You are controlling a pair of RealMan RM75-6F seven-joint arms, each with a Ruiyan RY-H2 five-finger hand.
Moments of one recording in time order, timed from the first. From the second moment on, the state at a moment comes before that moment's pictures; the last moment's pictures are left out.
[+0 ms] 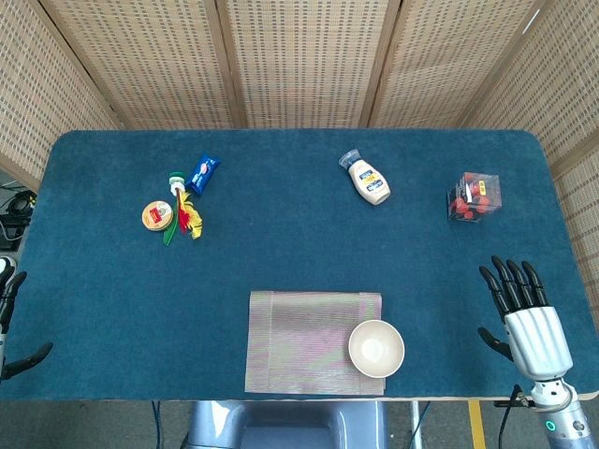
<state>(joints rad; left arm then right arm) 0.04 -1.01 -0.01 -1.89 1.56 1.62 0.21 0.14 -1.21 0.00 -1.52 -1.69 1.67 -0.12</state>
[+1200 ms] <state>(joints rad) 0.02 -1.02 -0.03 -1.88 1.50 1.57 0.20 0.38 -1.37 -0.17 -1.38 -1.94 1.21 0.02</state>
